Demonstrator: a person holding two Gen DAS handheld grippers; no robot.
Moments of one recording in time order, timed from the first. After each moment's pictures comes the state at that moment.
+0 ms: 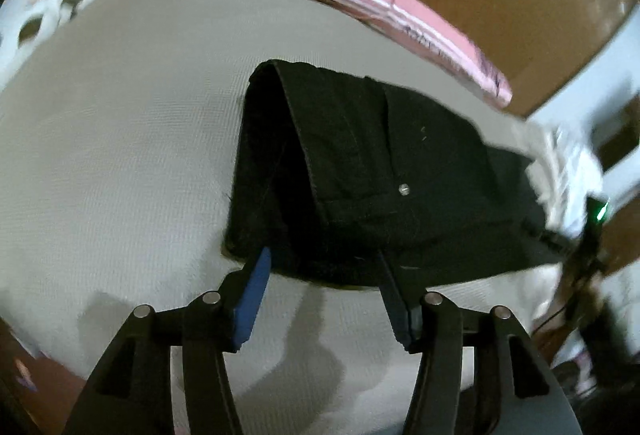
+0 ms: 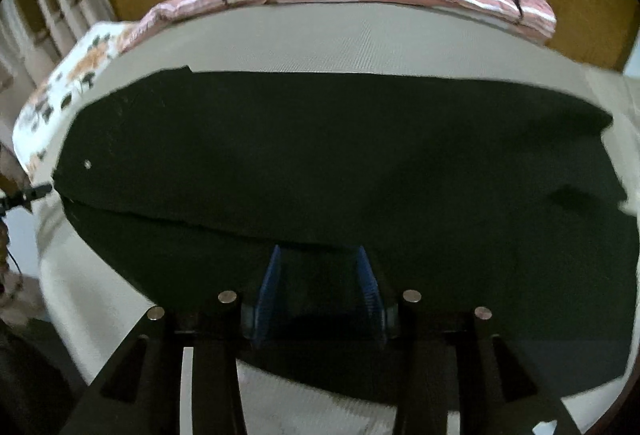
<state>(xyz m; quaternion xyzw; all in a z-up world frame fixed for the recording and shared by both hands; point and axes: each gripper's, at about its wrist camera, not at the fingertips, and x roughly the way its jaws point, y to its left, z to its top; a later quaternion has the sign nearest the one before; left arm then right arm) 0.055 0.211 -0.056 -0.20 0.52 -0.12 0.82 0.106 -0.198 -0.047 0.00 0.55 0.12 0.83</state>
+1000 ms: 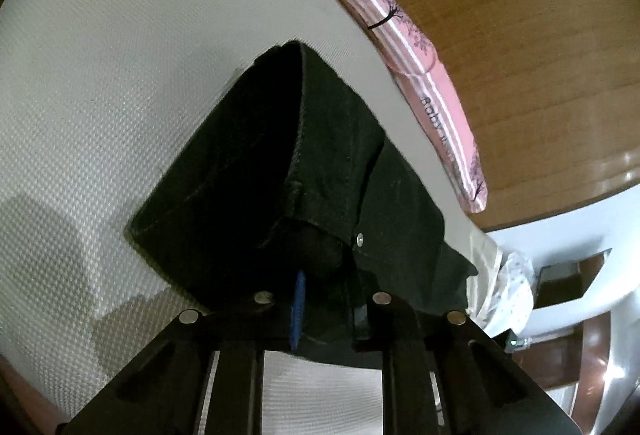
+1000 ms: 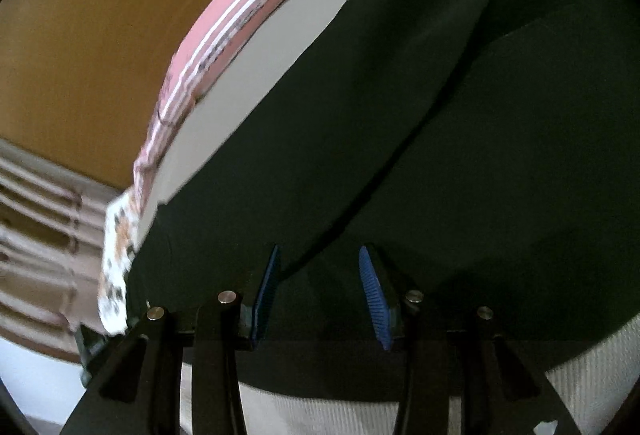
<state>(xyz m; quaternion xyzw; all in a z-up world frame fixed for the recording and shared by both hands) 0.087 0.206 -0.079 -0.43 0.47 -0.06 0.77 0.107 -0.287 -0.088 0.37 0.51 0.04 0.77</state>
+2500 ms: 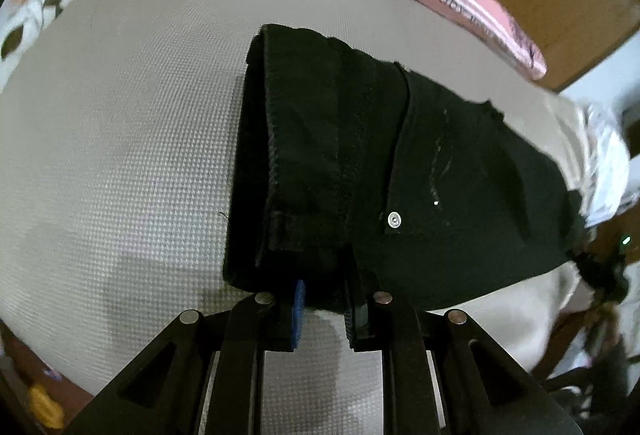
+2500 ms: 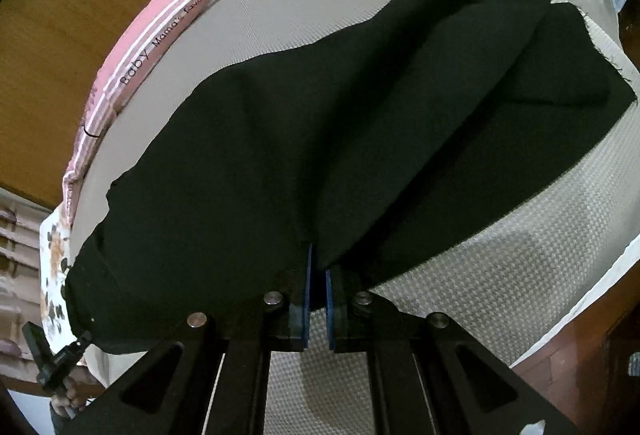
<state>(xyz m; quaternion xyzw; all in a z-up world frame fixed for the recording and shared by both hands) 0.103 0.196 -0.078 -0.12 0.59 -0.08 0.80 0.050 -0.332 -0.065 0.30 0.56 -0.09 0.77</state>
